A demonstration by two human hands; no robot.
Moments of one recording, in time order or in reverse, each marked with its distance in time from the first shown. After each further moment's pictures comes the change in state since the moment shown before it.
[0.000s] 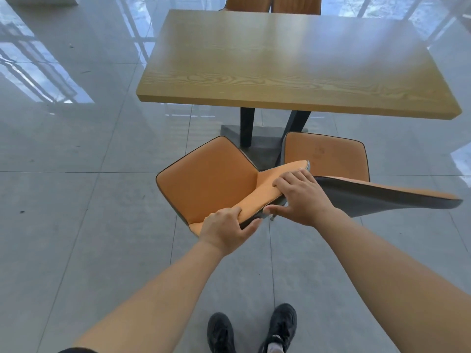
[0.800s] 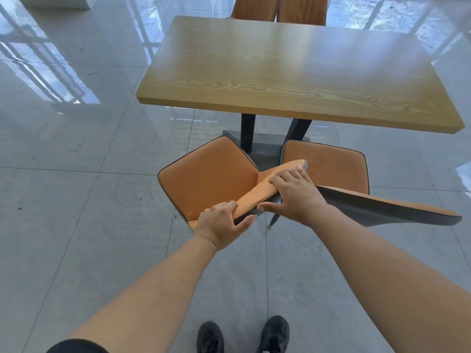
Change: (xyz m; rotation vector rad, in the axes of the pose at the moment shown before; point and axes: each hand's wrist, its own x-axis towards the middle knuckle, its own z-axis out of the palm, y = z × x) left_hand 0.031 0.002 0.014 -0.063 -0.003 -0.005; right_hand 0.022 0.019 -0.005 0.052 -0.077 0.043
